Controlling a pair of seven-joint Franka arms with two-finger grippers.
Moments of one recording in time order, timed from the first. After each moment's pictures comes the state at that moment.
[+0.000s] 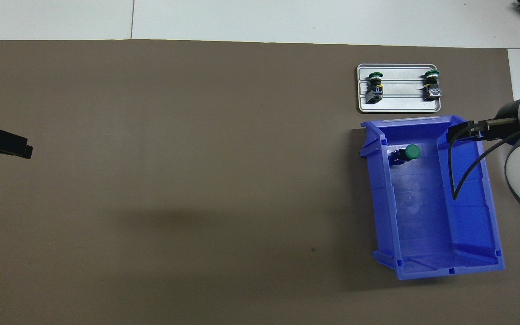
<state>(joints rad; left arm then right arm) -0.09 0.00 0.07 -1.56 -0.03 1.52 0.14 -0.25 0.05 0.22 -1.71 -0.01 1.78 0.01</state>
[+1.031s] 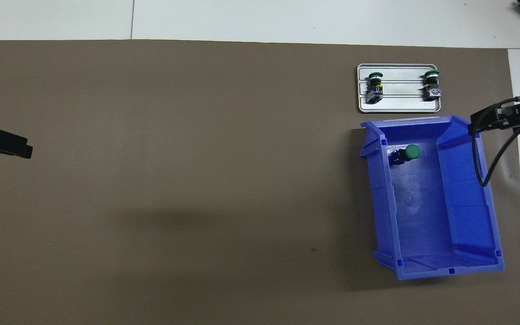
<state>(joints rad) -0.09 0.00 0.07 -1.56 -0.03 1.52 0.14 -0.06 0.16 -0.02 -1.46 -0.03 1.58 -0.12</state>
